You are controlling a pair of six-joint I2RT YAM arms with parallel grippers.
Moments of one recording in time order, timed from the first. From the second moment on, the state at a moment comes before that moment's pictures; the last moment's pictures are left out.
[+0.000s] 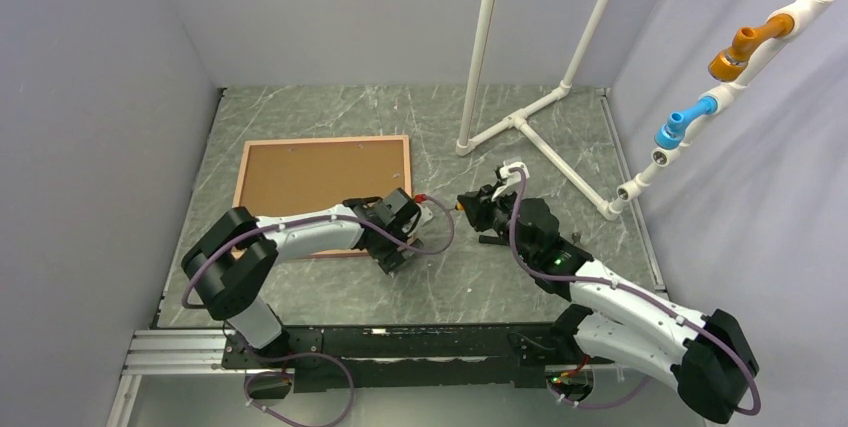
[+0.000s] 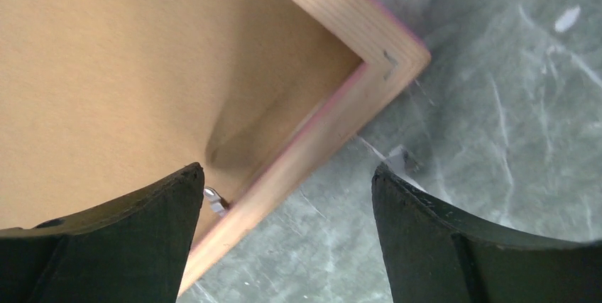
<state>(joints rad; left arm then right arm) -0.87 1.60 0.92 -0.51 -0.15 0.07 0.74 0.91 0.46 0.29 0.17 0.27</state>
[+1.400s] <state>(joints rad) -0.55 2.14 1.67 -0.66 -0.12 -0.39 0.73 0.80 0.40 0.29 0.30 0.29</state>
